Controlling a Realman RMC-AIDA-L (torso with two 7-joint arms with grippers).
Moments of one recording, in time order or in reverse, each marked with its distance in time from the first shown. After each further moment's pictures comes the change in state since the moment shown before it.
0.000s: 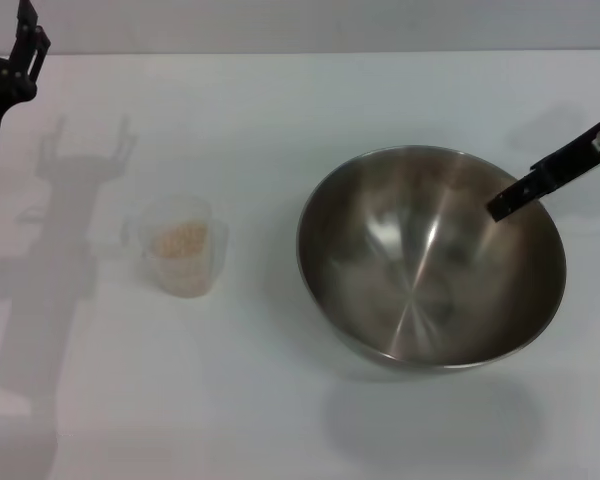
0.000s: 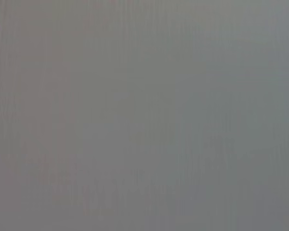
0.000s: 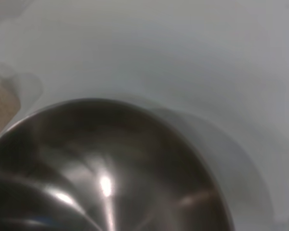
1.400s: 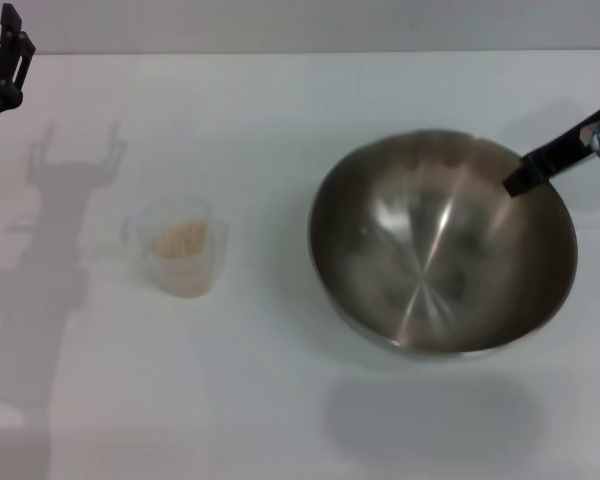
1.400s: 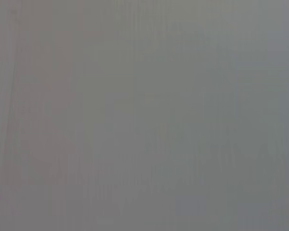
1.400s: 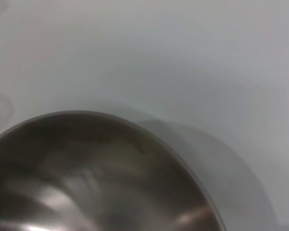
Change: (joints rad) left arm 0.026 -0.002 0.000 0.000 0.001 0.039 -0.005; right arm 0.027 0.017 0.039 0.076 -0.054 -0.105 -0.007
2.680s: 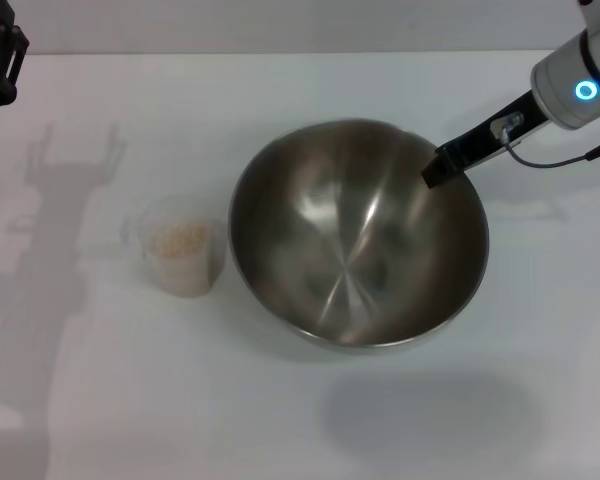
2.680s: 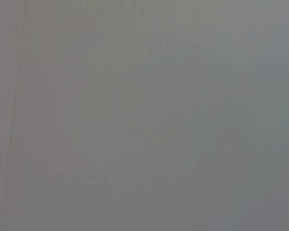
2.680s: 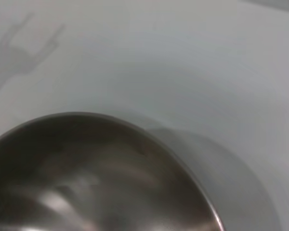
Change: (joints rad) left arm 0.003 0.002 0.004 0.000 0.000 0.032 0.004; right arm 0.097 0.067 -0.001 0.131 0.032 -0.138 0.000
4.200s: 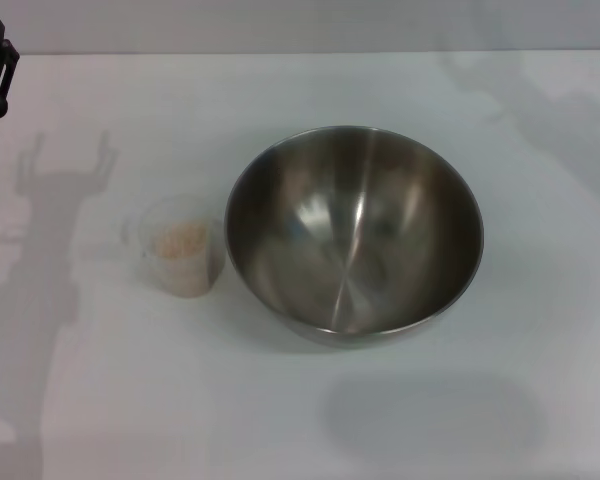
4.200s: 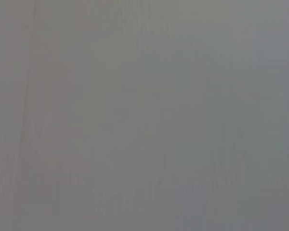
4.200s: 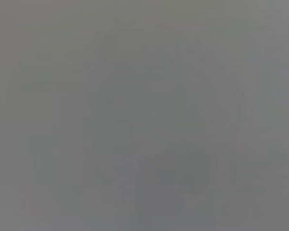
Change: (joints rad) left arm 0.028 -0.002 0.005 0.000 0.000 0.018 0.001; right arm -0.456 0.057 -0.297 -0.429 0.946 -0.879 -0.770
